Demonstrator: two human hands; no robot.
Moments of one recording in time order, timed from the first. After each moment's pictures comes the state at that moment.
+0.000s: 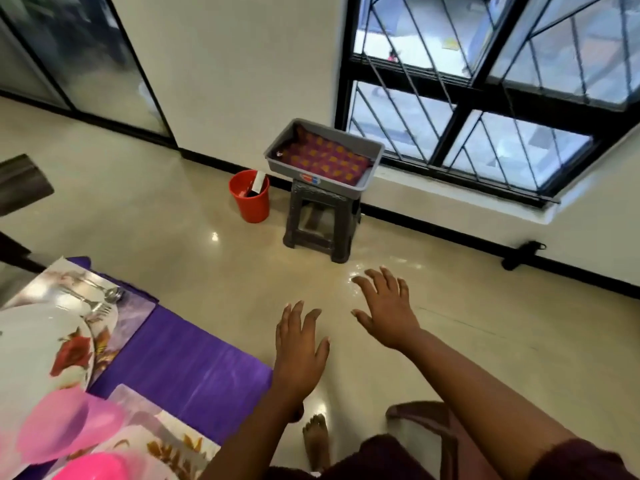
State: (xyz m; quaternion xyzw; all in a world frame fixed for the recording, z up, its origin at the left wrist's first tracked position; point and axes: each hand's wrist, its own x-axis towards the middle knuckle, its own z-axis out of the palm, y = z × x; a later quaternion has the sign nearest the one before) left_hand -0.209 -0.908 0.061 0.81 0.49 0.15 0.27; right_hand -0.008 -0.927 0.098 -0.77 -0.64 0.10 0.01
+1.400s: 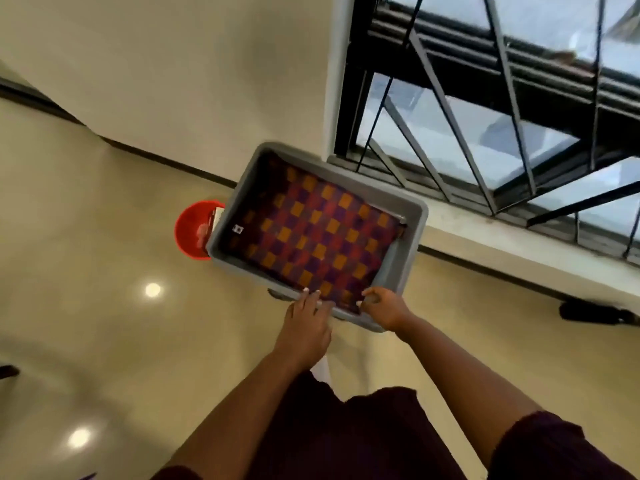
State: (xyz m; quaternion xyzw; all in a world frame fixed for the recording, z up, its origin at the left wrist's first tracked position) left_hand 0.122 -0.286 -0.039 0.86 0.40 -0.14 0.29; right_hand 0.316 -0.325 -0.050 -0.80 -0.27 0.53 0.07
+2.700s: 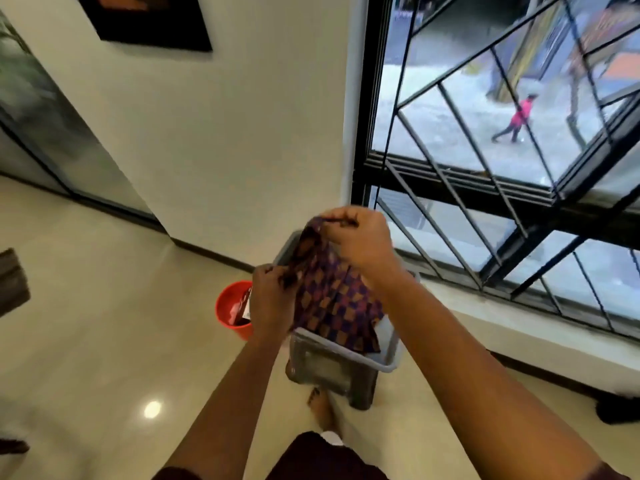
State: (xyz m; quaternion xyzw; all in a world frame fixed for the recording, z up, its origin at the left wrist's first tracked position) left_hand 0.070 -0.265 0.120 0.68 0.59 0.33 0.28; right_hand 0.222 -0.294 0.232 -0.65 -0.41 0.34 0.54
